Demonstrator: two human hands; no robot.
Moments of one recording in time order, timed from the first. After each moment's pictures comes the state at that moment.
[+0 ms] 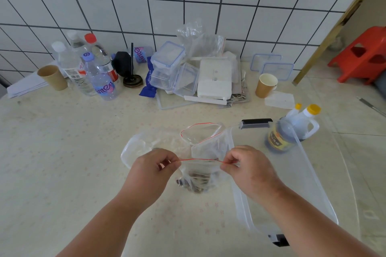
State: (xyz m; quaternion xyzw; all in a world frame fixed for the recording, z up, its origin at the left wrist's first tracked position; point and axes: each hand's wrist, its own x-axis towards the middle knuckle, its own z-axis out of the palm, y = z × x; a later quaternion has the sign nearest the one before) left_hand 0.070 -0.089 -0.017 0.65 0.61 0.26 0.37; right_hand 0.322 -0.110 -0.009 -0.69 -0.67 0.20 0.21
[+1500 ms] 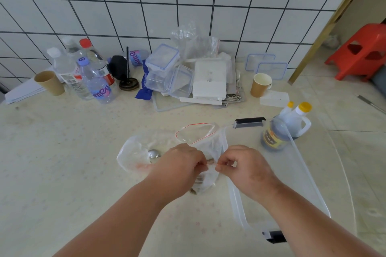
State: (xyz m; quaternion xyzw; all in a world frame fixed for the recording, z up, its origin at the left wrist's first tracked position) left_hand 0.129 -0.075 -0.006 0.85 0.45 0.15 0.22; right_hand 0.329 -0.116 0.001 -0.66 -0.66 0.26 0.23
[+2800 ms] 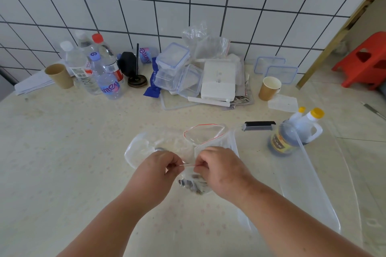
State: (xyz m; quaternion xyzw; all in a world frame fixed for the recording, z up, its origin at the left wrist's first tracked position) left_hand 0.070 -0.091 -0.015 0.73 0.57 0.21 0.31; right_hand 0.266 -0.095 0.000 -0.59 -0.75 0.23 0.16
